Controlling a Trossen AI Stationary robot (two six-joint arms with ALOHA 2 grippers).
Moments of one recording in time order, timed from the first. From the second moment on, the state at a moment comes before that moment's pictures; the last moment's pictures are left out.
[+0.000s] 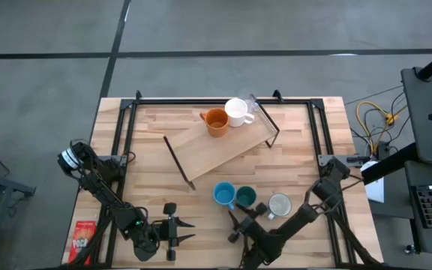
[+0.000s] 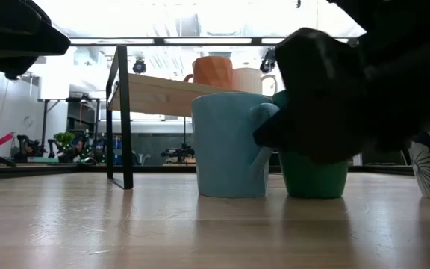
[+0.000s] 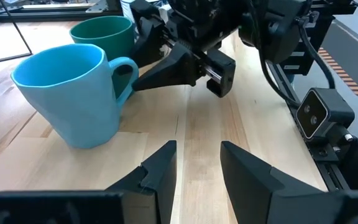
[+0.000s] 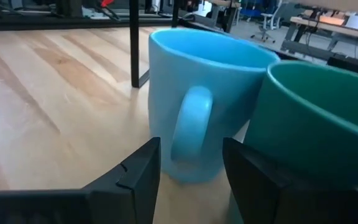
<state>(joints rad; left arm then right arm) -0.90 1.69 0.81 0.30 -0.86 -0.52 0.74 2.36 1.53 -0.79 1.34 1.48</state>
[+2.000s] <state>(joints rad) -0.90 1.69 0.81 0.30 -0.84 -0.52 0.60 2.15 2.27 -1.57 1.45 1.39</state>
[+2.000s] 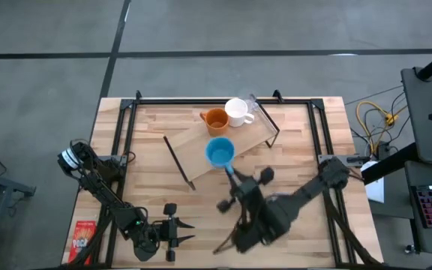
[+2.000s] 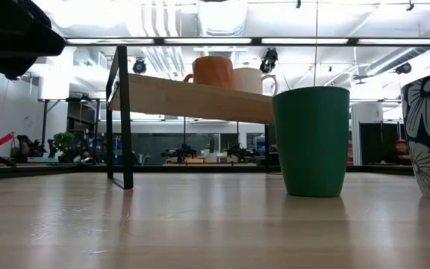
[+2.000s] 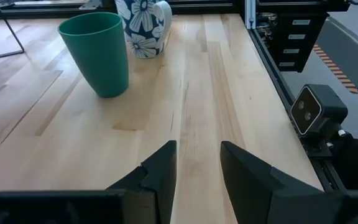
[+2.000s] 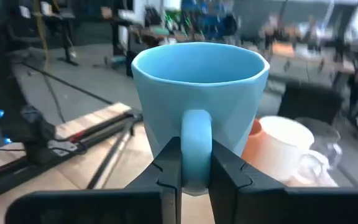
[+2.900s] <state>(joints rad) -0.91 1.69 0.80 0.30 -0.84 -0.52 0.45 2.18 2.23 -1.24 1.31 1.15</state>
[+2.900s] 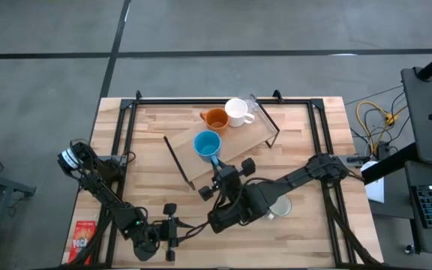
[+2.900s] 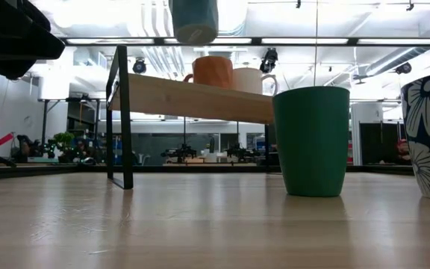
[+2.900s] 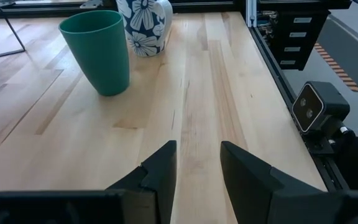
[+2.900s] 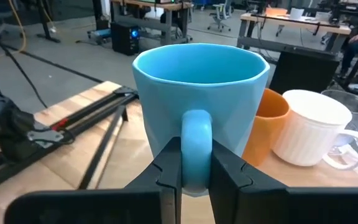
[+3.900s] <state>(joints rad) -0.91 1.69 0.80 0.30 -0.84 -0.52 0.33 2.18 2.06 -0.92 1.25 1.02</state>
